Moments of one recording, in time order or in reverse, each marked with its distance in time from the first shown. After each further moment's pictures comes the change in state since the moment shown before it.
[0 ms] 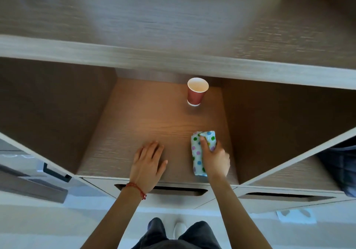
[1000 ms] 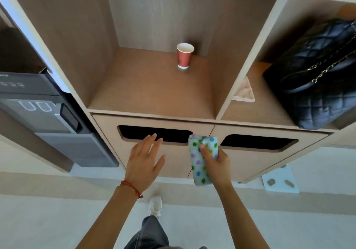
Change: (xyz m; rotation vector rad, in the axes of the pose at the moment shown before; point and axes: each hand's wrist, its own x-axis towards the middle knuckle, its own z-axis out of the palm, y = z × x) left_hand -0.202 0.077 0.004 -0.032 0.151 0.086; right_hand -0.182 0.131 -0.095 0.536 -0.228 -0.048
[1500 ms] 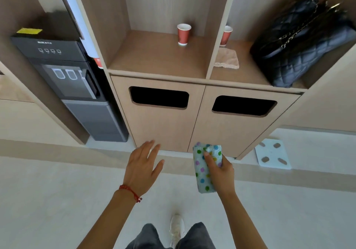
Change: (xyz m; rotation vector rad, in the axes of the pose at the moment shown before) left_hand -0.227 0.087 -0.020 0.050 -0.016 -0.036; right_hand -0.208 0.083 -0.093 -0.027 -0.001 0.030
